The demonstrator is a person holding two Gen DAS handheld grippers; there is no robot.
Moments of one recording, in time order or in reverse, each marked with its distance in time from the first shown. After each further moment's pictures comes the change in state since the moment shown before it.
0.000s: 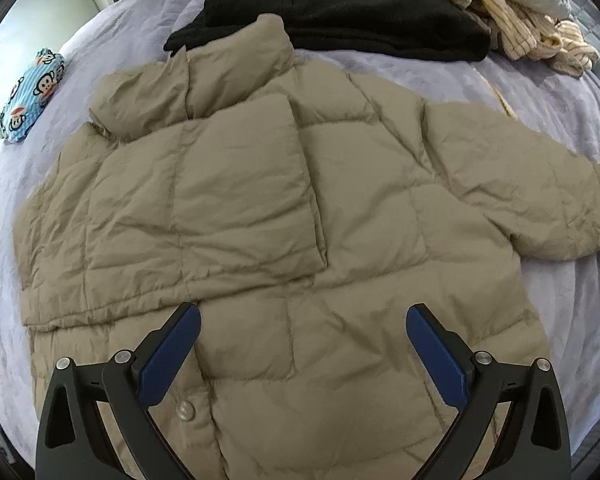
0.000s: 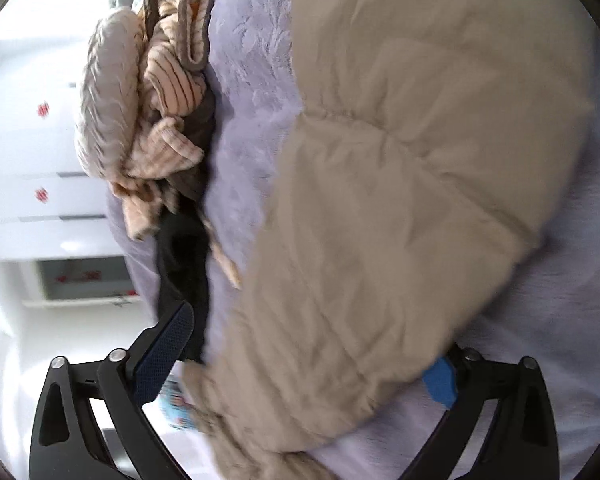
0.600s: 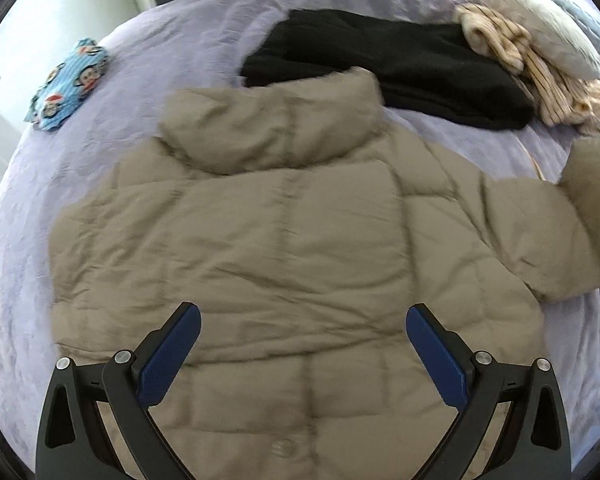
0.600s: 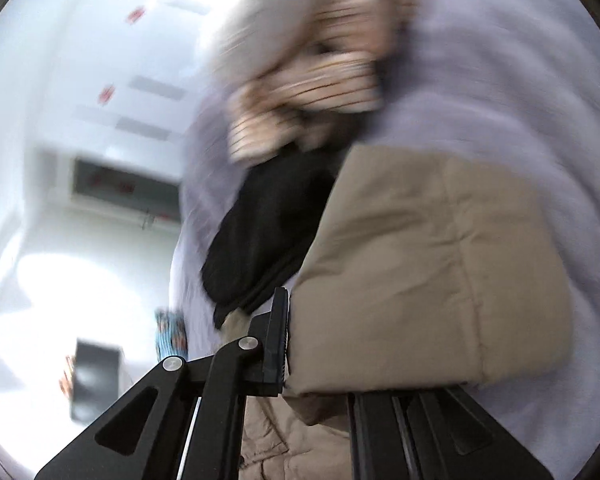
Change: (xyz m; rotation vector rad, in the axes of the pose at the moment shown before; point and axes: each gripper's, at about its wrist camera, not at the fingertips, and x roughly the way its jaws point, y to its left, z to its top) left arm -0.022 0.085 0.022 -0.123 -0.100 0.035; right arm 0.032 0.160 -0.078 -0.469 0.094 0.094
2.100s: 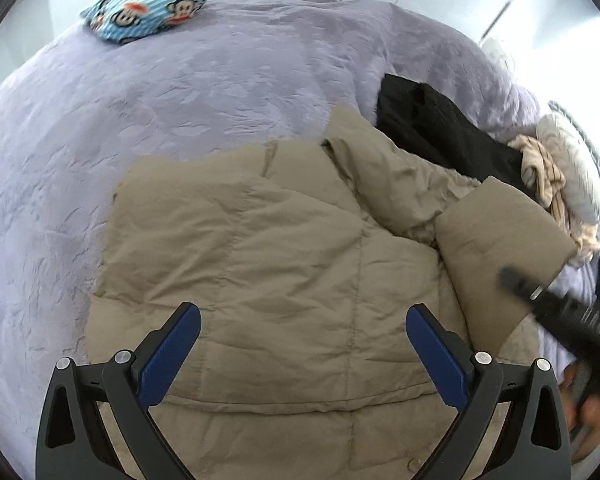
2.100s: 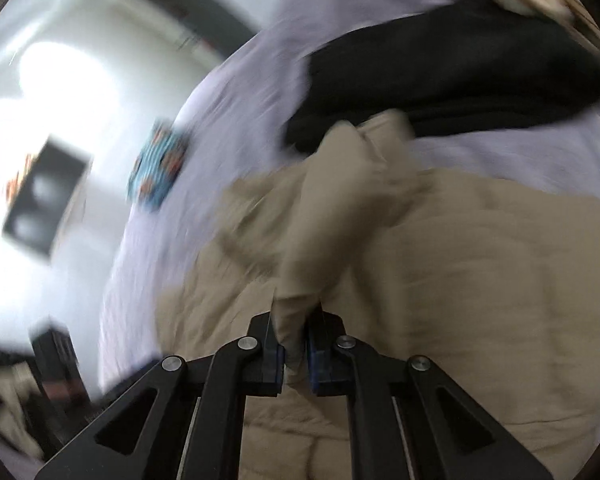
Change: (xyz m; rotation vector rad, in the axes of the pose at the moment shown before) left arm 0.017 0.200 -0.014 -0.352 -0.094 -0.235; right arm 0.204 0.176 -0.223 -0.530 0.402 -0.077
